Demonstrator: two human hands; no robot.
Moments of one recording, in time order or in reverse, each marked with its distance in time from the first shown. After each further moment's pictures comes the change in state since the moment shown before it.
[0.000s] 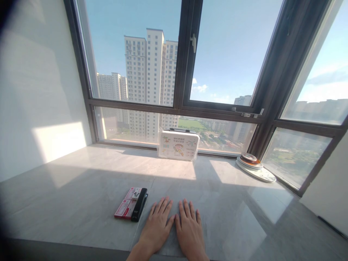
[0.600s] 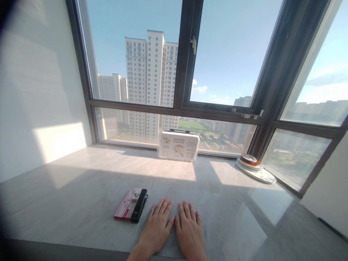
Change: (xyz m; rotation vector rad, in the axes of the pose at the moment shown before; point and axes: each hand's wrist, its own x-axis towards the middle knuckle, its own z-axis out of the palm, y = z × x) left_hand -0.002 0.000 0.001 0.034 0.016 -0.004; right_hand 0.000 -0.002 -0.003 -0.017 -0.006 0.000
